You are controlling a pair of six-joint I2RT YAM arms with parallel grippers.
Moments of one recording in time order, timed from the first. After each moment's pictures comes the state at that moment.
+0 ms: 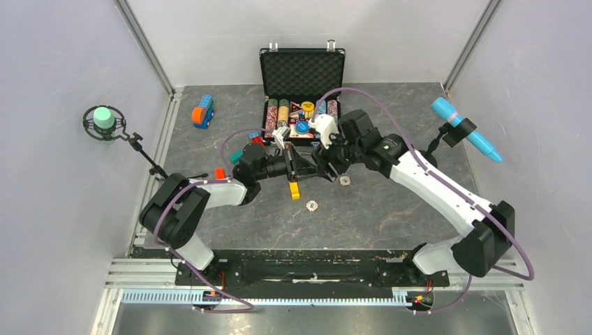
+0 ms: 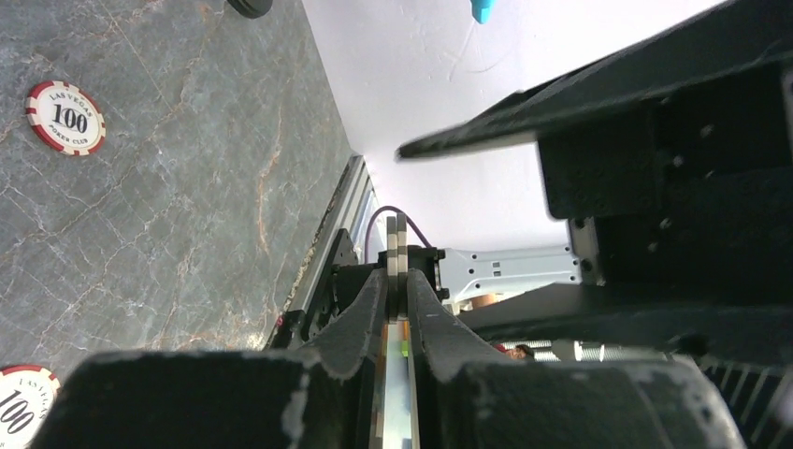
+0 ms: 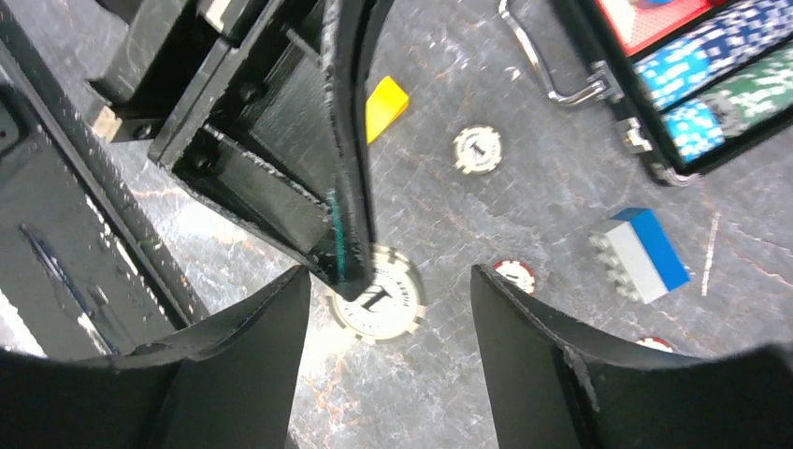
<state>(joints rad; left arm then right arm) -0.58 1.61 0.66 0.93 0.75 -1.26 0.67 1.42 1.30 -0.68 -0.26 -0.22</state>
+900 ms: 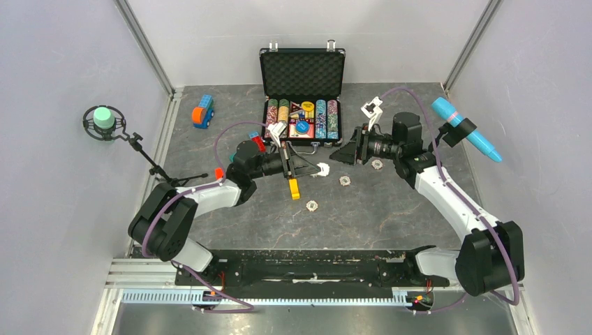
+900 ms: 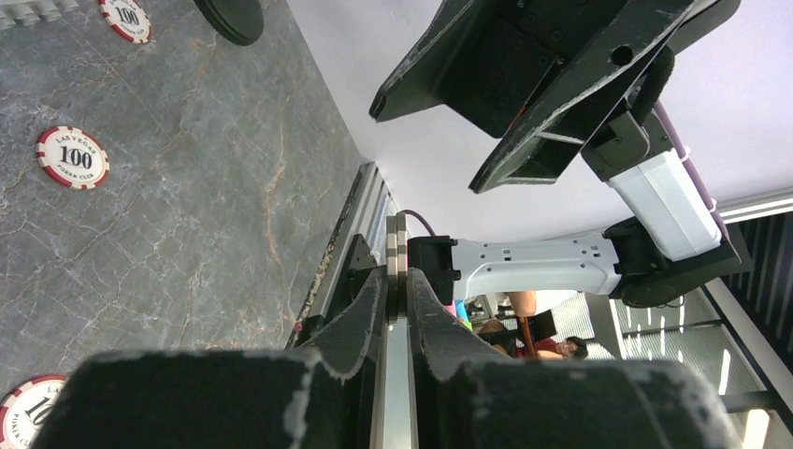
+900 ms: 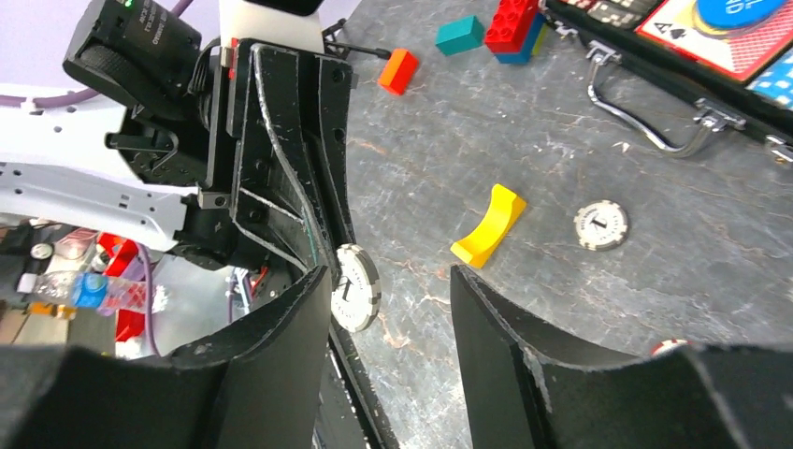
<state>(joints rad) -0.56 1.51 0.66 0.85 0.76 -1.14 0.28 1.24 0.90 -0.02 -0.84 0.39</state>
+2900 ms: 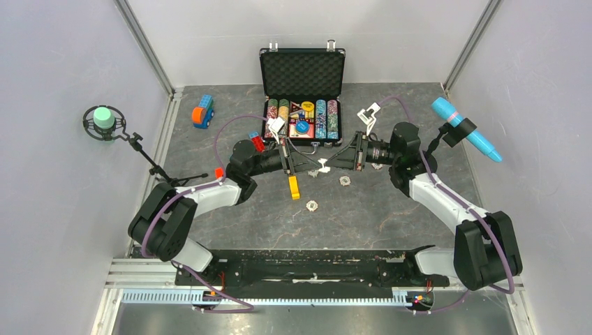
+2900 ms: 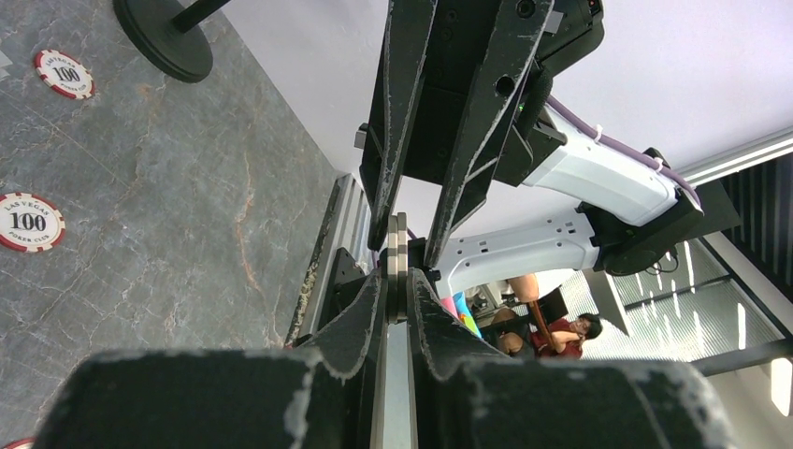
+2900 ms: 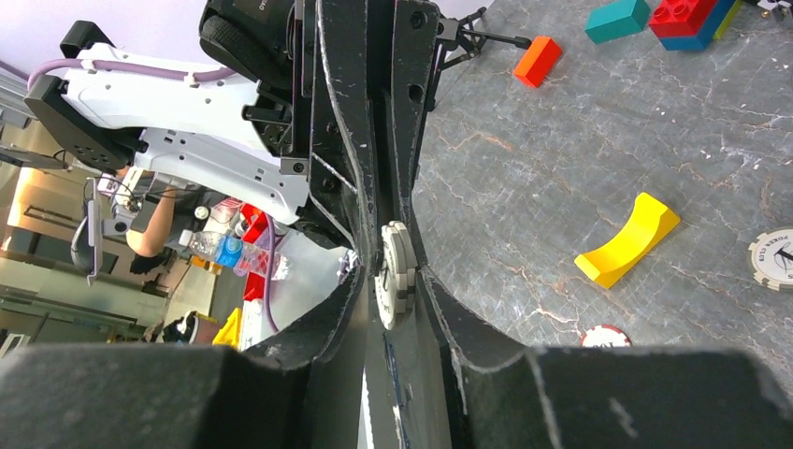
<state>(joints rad) -0.56 1.51 0.67 0.98 0.80 -1.15 0.30 1.29 0.74 0.46 -1.08 0.76</state>
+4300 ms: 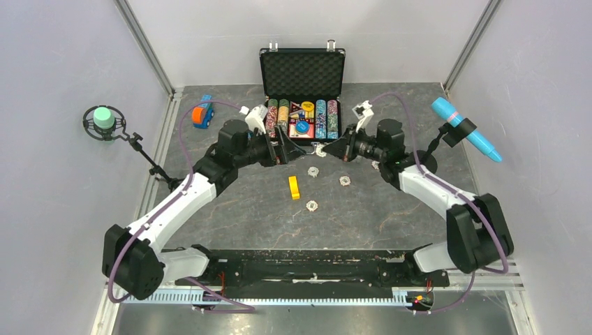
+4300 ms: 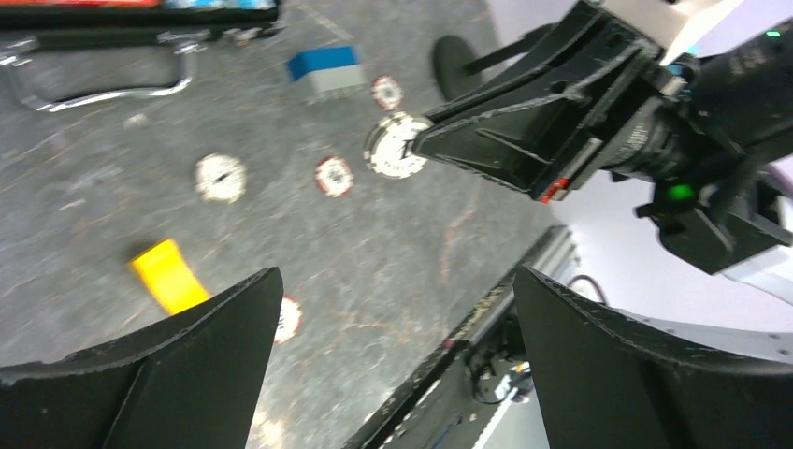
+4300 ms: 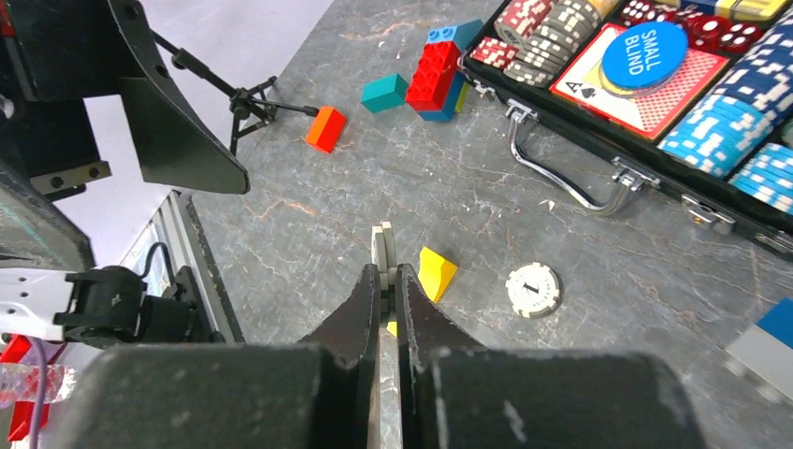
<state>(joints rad) -0.52 1.21 0.94 -0.08 0.39 -0.70 0.34 1.38 0.80 0.34 -0.66 0.44</state>
